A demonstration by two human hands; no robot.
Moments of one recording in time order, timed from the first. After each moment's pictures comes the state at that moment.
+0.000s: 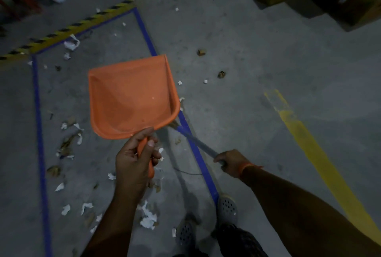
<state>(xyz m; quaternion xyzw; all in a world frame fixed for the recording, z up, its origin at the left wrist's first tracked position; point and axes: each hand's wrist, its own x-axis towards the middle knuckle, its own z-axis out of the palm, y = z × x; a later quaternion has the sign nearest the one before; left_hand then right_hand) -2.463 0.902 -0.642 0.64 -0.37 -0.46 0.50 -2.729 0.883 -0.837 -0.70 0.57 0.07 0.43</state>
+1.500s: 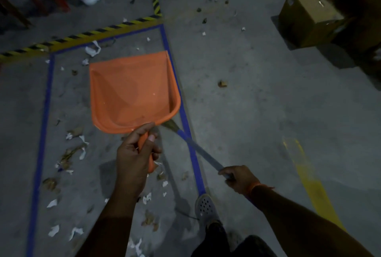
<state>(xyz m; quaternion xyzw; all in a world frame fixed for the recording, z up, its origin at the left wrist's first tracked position) -2.389 0.676 -0.623 0.65 -0.33 -0.42 0.54 -2.682 0.667 -0.795 -0.71 0.55 0.06 0.44</state>
